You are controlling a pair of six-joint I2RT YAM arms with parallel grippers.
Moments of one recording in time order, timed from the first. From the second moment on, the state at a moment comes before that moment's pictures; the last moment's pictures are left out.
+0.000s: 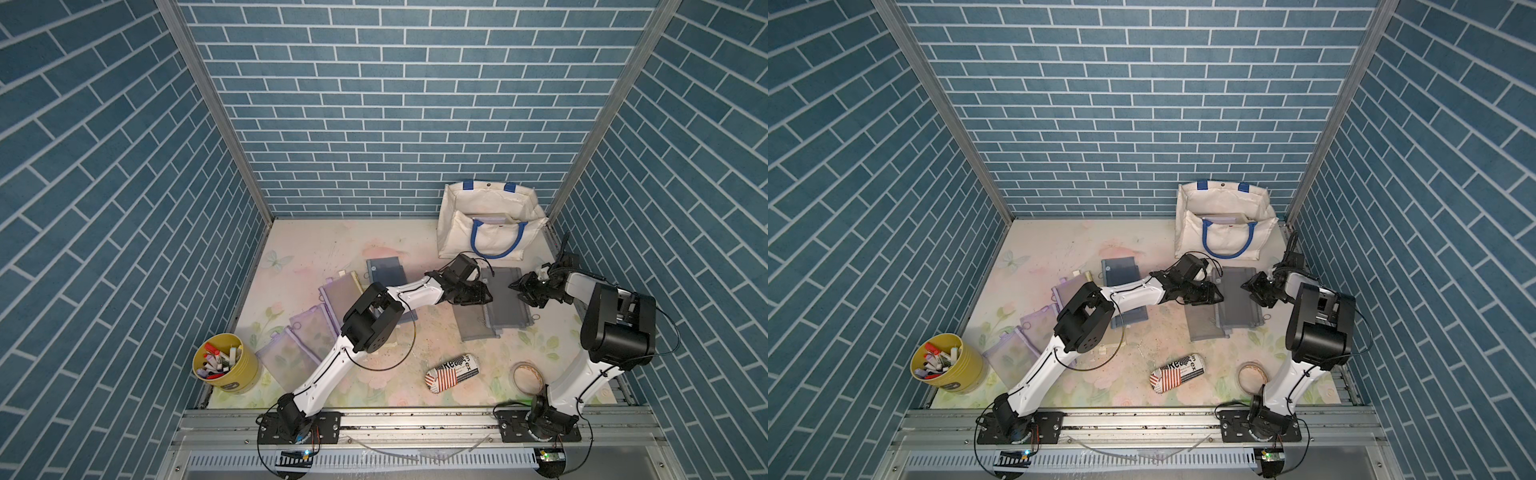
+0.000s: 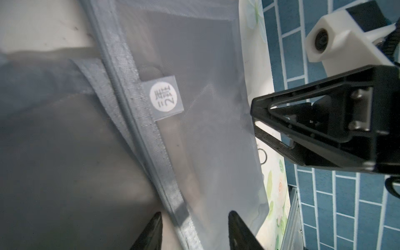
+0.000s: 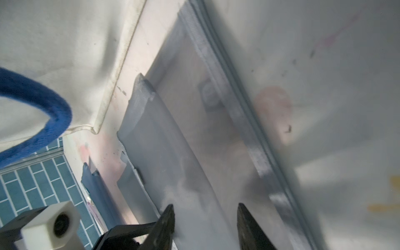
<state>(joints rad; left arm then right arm) -0.89 2.50 1.97 -0.19 0.44 -0.80 -0.25 1.80 1.04 -0.43 -0.61 0.47</state>
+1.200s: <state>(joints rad) -0.86 1.95 1.45 -0.10 0.35 -0.60 -0.10 1.01 0.89 -0.59 -0.55 0.72</state>
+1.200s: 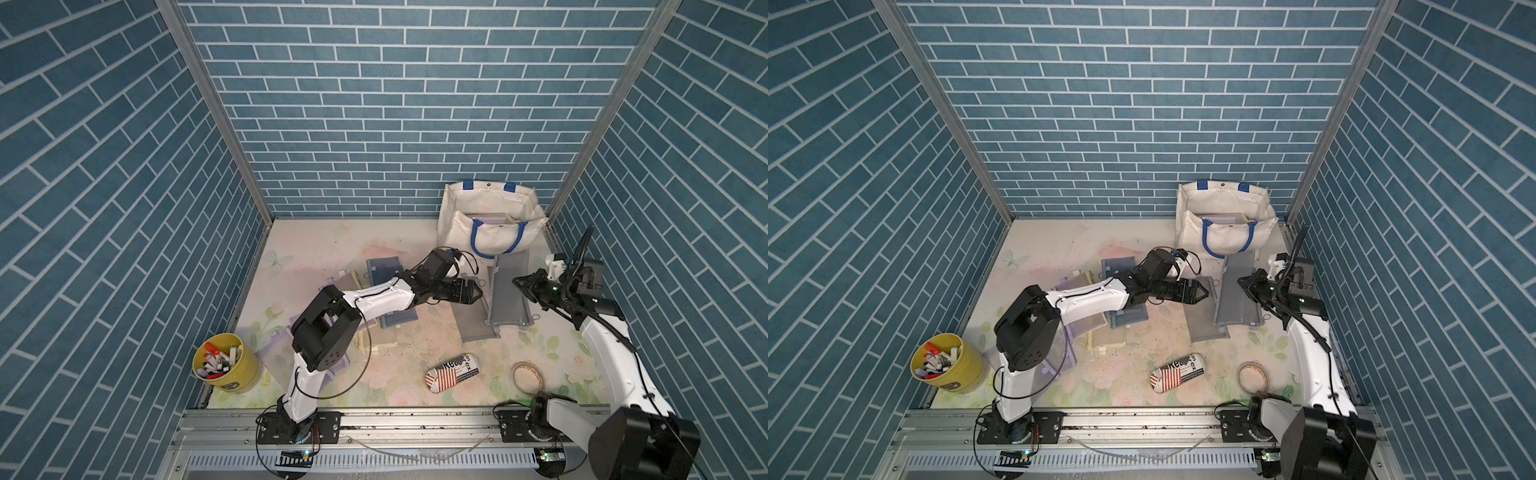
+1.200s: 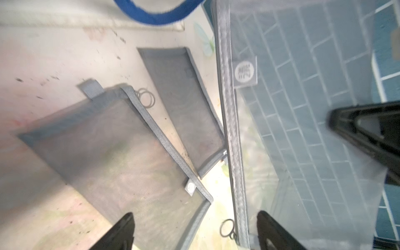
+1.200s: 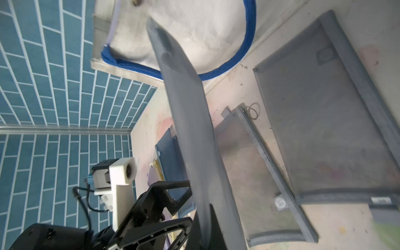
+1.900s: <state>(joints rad) -0.80 1.60 1.15 -0.19 0.17 -0.47 0.14 1.57 1.66 -0.50 0.05 1.18</state>
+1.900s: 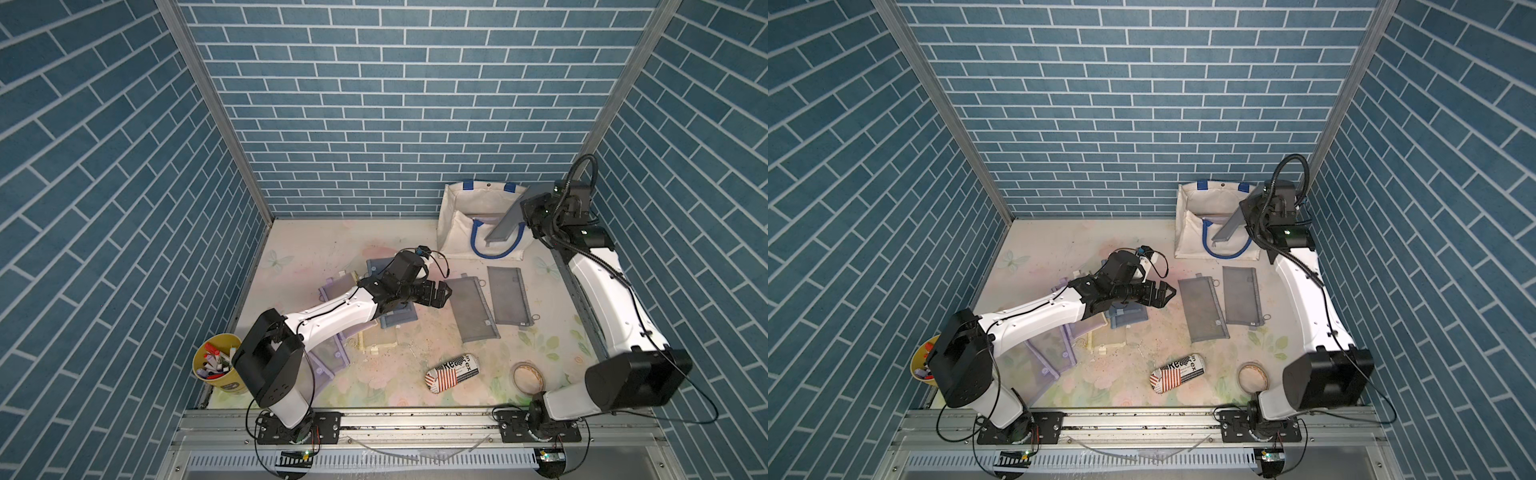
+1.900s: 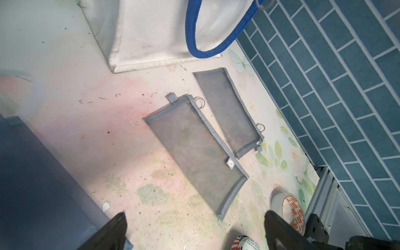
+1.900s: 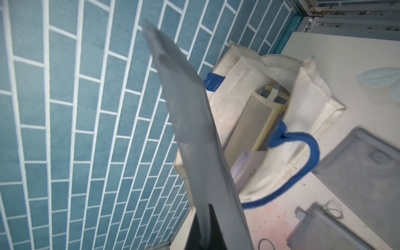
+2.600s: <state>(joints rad) -0.78 1.49 1.07 -0.20 0.08 -0.46 0.22 1.95 1.88 -0.26 0.33 1.32</state>
